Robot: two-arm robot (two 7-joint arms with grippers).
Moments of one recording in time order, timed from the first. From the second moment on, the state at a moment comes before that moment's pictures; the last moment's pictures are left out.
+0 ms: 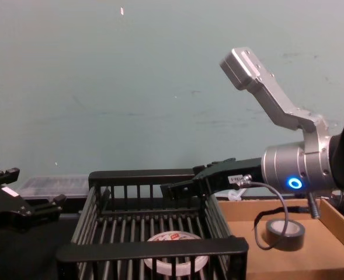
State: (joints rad) left arm -0.20 0.60 0.45 -1.41 -0.25 -0.12 0.03; right arm 0.72 0.21 -0.62 -0.97 0.29 0.21 0.53
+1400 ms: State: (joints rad) left arm -0.20 0.60 0.45 -1.41 -0.25 -0.12 0.03; right arm 0.35 0.35 -0.34 -1.29 0.27 0.01 0.31
